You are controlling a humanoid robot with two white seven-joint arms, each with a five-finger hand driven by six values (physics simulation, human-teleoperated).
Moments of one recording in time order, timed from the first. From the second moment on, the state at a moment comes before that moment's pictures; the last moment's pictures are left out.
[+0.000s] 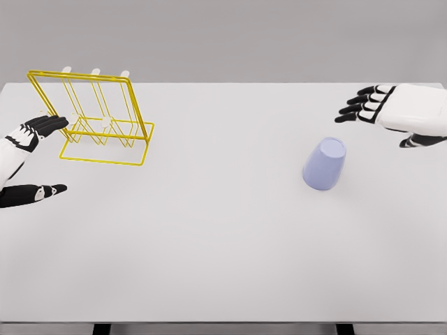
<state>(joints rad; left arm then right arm) 0.21 0.81 0.05 -1.73 -0.22 -0.61 0.03 -0.59 -1.08 0.43 -1.70 0.31 -0.61 0.61</state>
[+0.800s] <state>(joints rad) 0.20 0.81 0.06 -1.73 -0.21 -0.61 0.03 -0.75 -0.96 0.63 -1.47 0.29 -0.61 0.61</state>
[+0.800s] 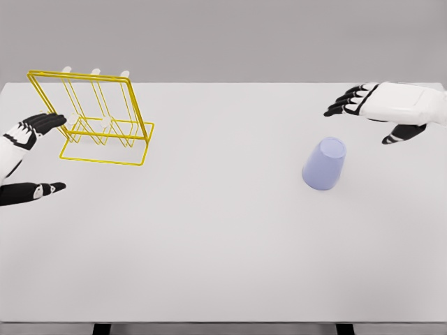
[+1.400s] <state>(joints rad) 0.21 0.81 0.06 -1.73 -0.22 -0.61 0.03 -0.76 -0.90 0.75 -1.47 0.31 -0.61 0.61</state>
